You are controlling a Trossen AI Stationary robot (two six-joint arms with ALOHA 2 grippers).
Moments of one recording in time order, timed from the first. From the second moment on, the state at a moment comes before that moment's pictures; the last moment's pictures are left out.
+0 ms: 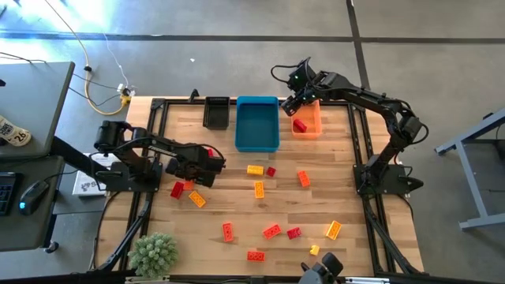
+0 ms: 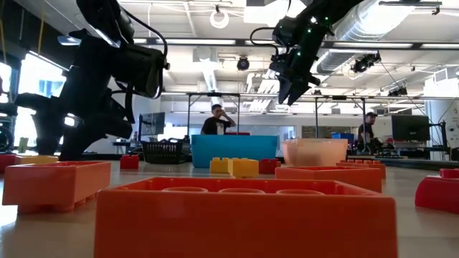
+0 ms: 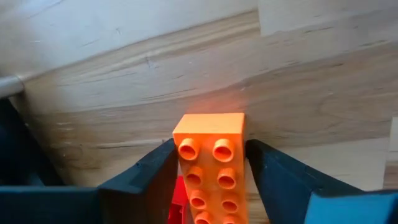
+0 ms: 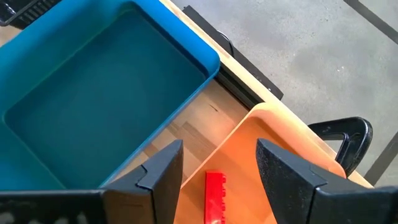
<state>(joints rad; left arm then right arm) 0.14 1.65 0.78 -0.97 0.04 -1.29 -0.66 1.66 1.44 -0.80 0.10 0.09</state>
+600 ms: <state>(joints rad) 0.16 1.49 0.77 -0.85 -0.05 -1.07 -0.66 1.66 1.44 -0.80 0.10 0.12</state>
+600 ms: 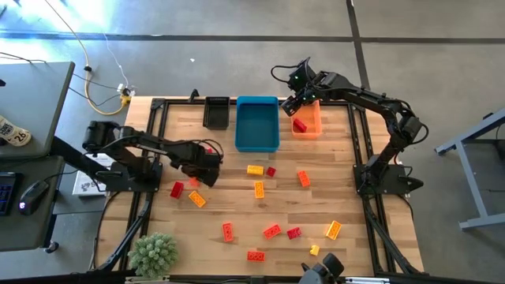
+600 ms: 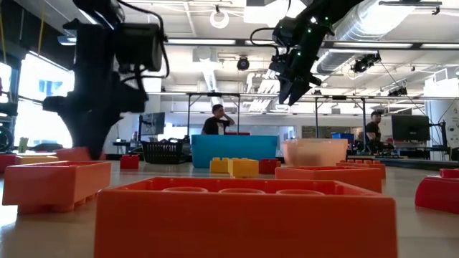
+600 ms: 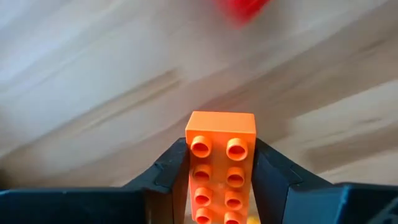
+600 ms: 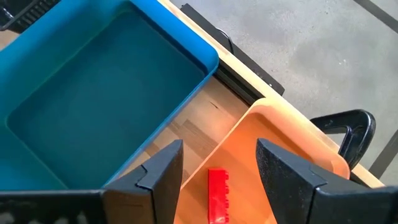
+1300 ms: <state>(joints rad) 0.52 1.28 0.78 -0.41 -0.03 -0.66 -0.61 1.66 1.44 -0.80 0.01 0.24</state>
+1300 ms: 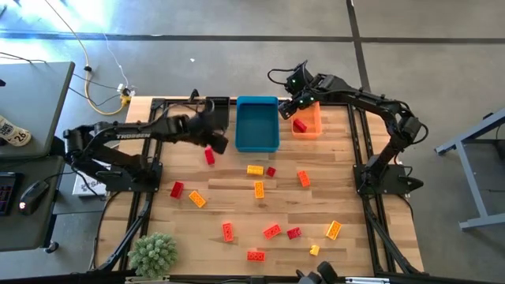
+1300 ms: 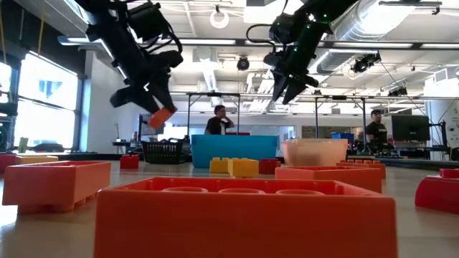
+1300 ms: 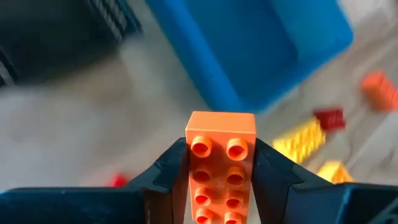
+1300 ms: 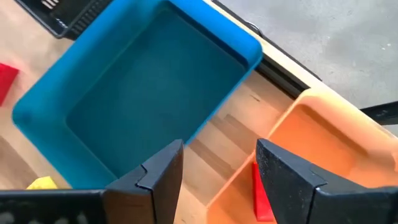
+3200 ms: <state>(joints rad) 0.91 1.50 0.85 -0.18 -0.06 -0.36 -0.44 1.66 1.44 -0.74 0.03 0.44</state>
